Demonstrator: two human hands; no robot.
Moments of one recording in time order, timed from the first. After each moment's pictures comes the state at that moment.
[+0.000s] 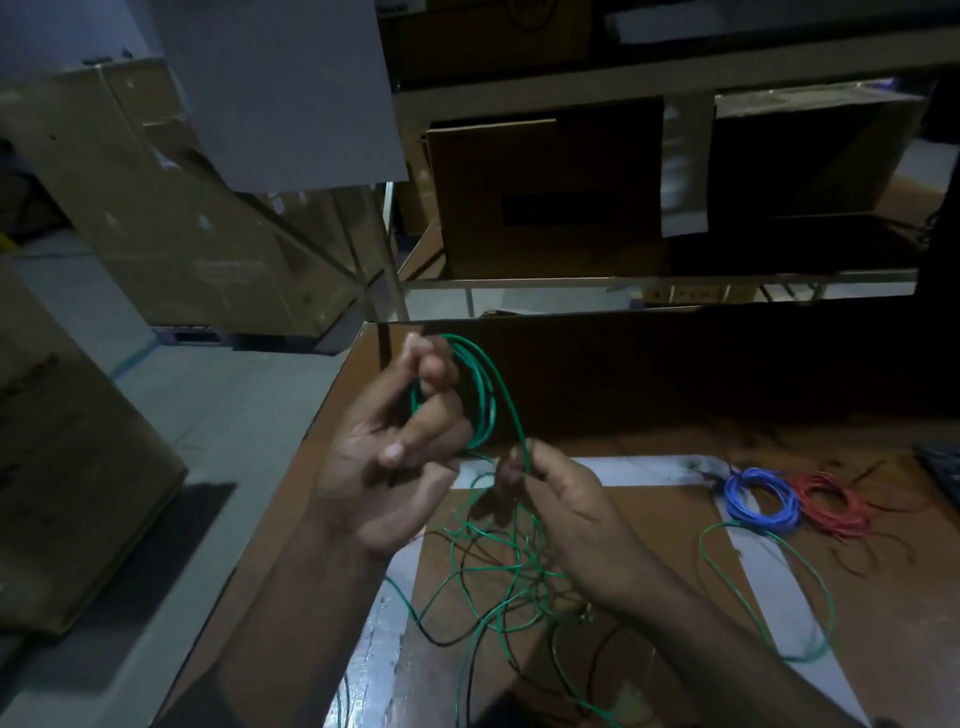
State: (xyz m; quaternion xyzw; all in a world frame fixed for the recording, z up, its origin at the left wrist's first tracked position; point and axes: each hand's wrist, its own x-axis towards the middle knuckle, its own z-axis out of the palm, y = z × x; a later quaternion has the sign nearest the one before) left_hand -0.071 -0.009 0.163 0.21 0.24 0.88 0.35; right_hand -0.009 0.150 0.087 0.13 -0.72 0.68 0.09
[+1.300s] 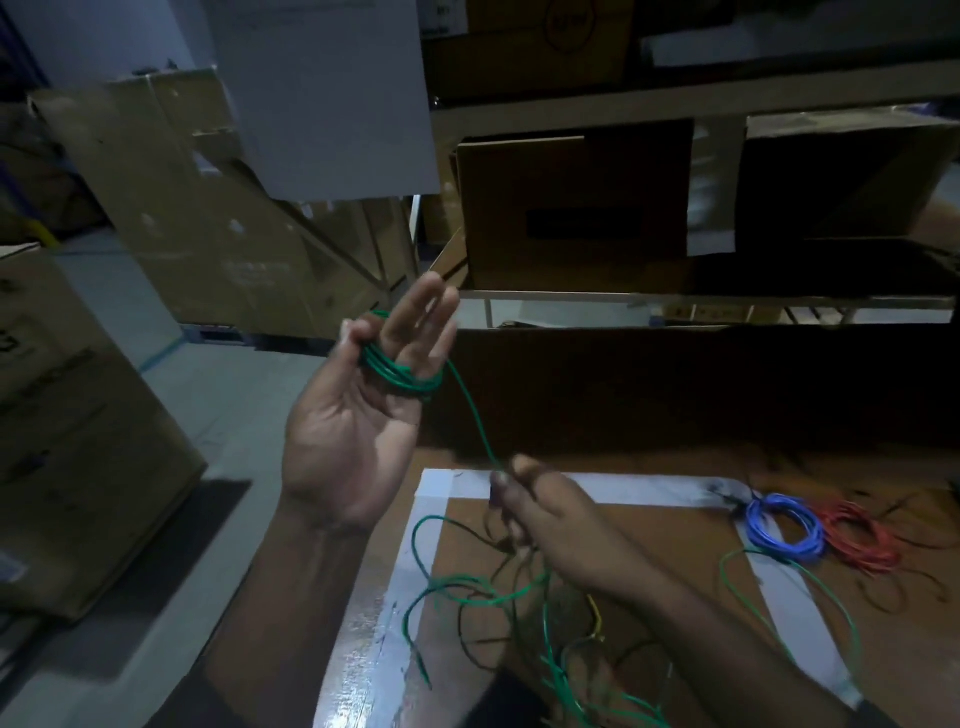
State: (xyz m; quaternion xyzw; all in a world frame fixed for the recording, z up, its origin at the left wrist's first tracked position) left_hand -0.089 -0.031 0.171 0.30 0.29 0.90 0.12; right_hand -0.036 0.145 0.075 0.09 -0.80 0.60 -0.02
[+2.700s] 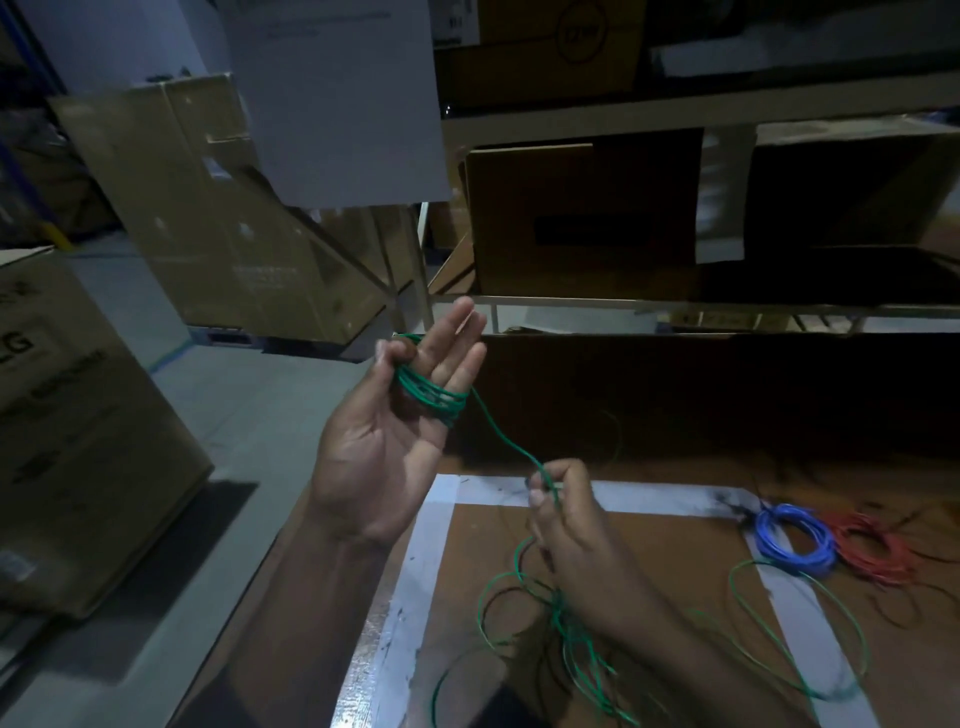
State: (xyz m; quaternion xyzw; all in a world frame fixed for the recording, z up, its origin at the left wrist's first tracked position) left_hand -0.084 -0.023 0.168 0.25 0.30 0.91 0.17; right_hand -0.015 0.146 0.059 0.06 -0.80 0.59 0.10
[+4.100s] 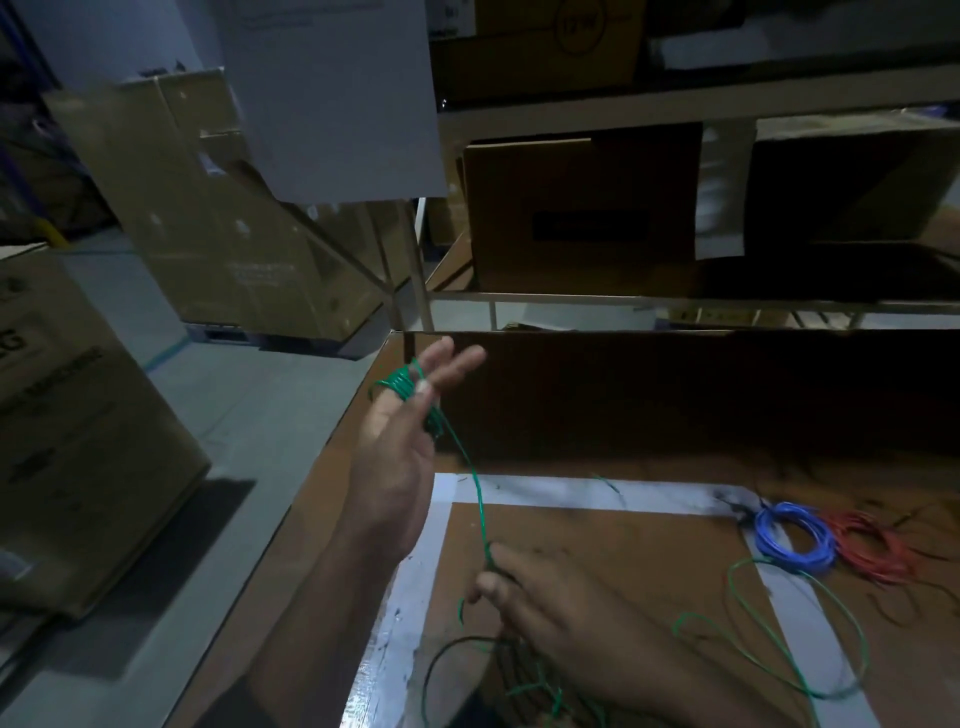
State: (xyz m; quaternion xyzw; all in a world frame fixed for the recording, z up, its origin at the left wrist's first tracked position) left_hand -0.094 -0.021 0.126 0.21 0.59 0.78 -0.01; right_hand 0.014 0.137 0.085 0.20 -0.88 0.43 -0.04
